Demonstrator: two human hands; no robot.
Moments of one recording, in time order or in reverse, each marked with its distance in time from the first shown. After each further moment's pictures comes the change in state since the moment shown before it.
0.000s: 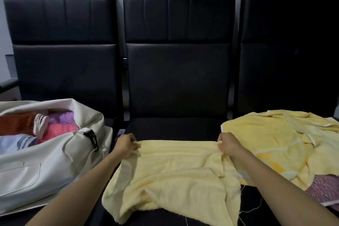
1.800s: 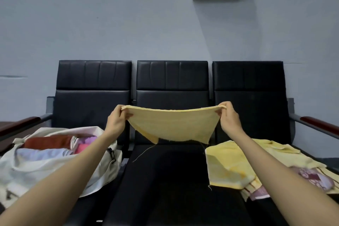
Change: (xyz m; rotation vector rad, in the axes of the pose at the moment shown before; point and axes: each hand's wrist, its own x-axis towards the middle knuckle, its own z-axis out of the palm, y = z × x) left_hand -0.162 0.094 -0.179 -0.677 0.483 0.378; right_hand -0.206 -0.053 -0.188 0.668 0.669 -0.309
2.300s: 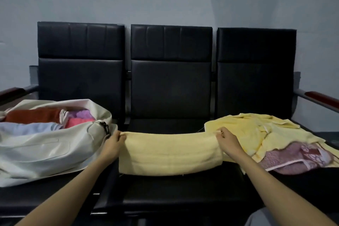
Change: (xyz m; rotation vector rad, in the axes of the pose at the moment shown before) left_hand -0.082 -0.139 0.022 0.407 -0.217 -0.235; right_hand -0.072 0.130 0.055 -0.225 -0.343 0.286
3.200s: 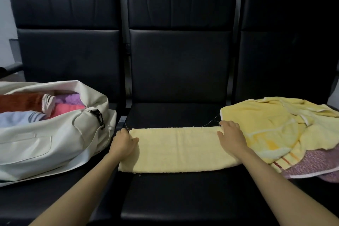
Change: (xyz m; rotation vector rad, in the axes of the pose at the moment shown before) left_hand 0.072 -0.059 0.080 0.356 -0.126 -0.179; right_hand 0.084 0.048 0.089 -0.493 -0.015 -0.136
